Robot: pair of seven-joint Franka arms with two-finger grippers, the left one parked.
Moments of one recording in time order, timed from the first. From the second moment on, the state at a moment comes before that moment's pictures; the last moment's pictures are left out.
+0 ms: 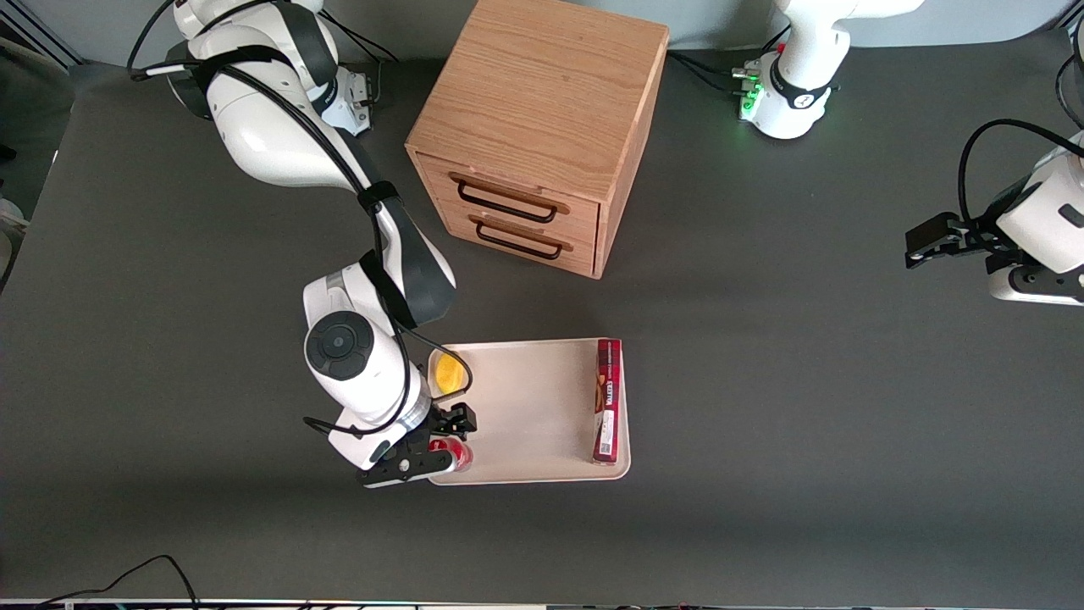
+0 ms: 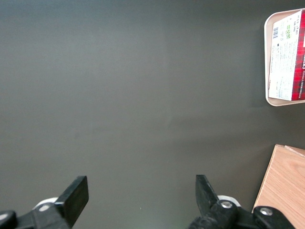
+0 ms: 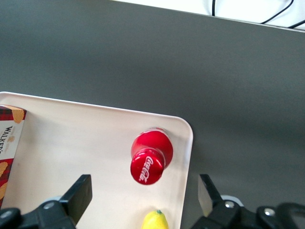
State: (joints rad) arm 0.46 0.91 -0.07 -0.94 0.02 2.00 0.26
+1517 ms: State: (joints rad) arm 0.10 -0.15 -0.07 -1.67 0.05 1.56 0.04
